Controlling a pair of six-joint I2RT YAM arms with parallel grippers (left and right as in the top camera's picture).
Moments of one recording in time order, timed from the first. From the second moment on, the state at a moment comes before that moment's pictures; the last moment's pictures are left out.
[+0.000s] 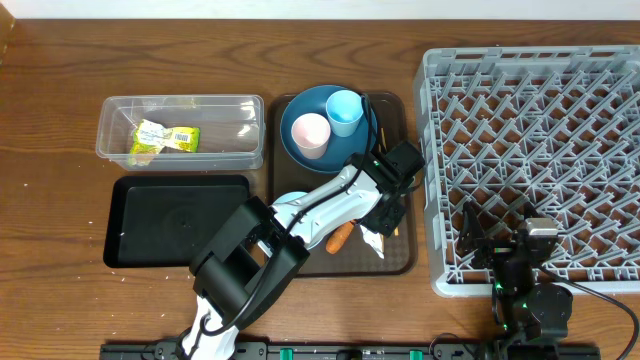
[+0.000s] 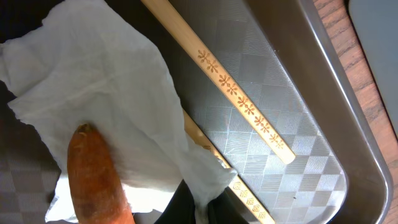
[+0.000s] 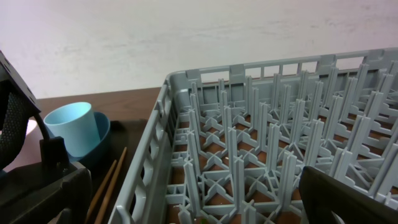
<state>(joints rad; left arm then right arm) -0.83 2.04 1.42 -0.82 0.12 -0.22 0.01 0.01 0.01 -0.07 -0.05 0.15</state>
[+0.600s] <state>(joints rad) -0.73 1.82 1.42 -0.82 0.12 -0.22 0.01 0.01 0.01 -0.07 -0.05 0.15</state>
